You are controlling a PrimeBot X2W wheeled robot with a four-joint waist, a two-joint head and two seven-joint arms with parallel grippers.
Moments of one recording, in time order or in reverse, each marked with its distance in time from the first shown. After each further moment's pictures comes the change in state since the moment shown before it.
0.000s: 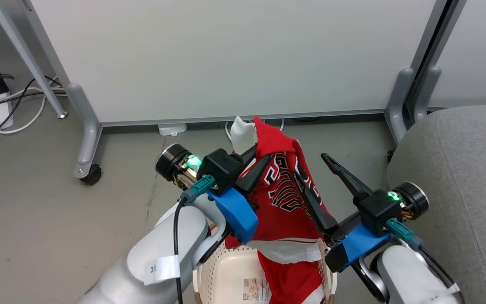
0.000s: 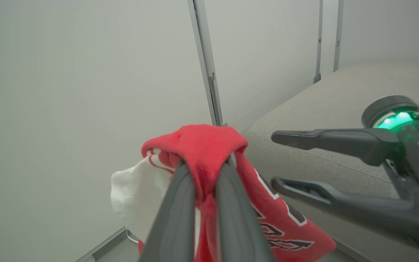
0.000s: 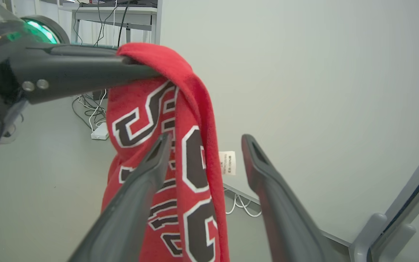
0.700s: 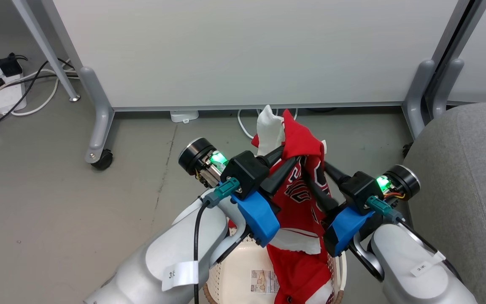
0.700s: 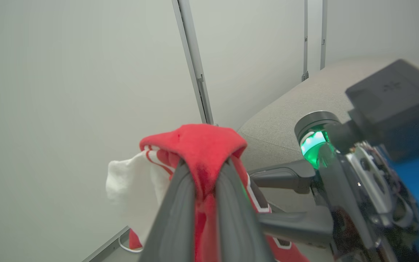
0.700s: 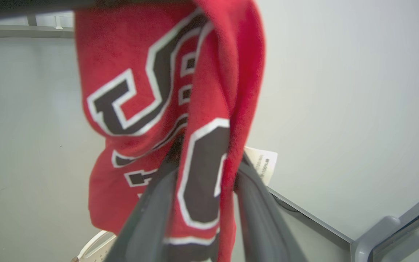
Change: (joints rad) left arm -0.041 -0.043 -0.060 -0.009 0.016 -0.011 -0.016; right arm -0.174 -0.036 0.115 0.242 0.005 0.000 -0.002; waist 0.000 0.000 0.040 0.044
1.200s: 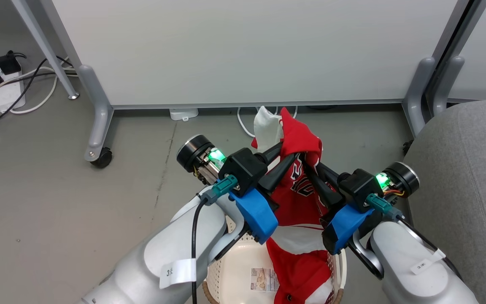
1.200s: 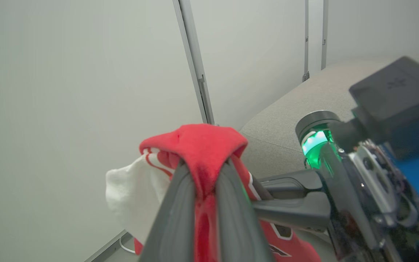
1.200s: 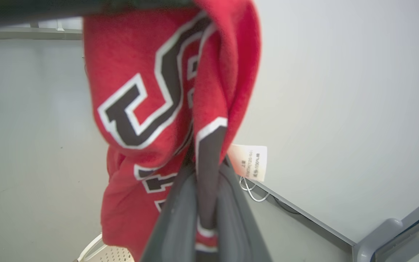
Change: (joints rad) left arm -0.013 0.005 -0.005 0.006 -0.007 0.000 -0.008; right arm -0.012 -0.002 0.009 -0.003 0.011 0.000 0.000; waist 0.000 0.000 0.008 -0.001
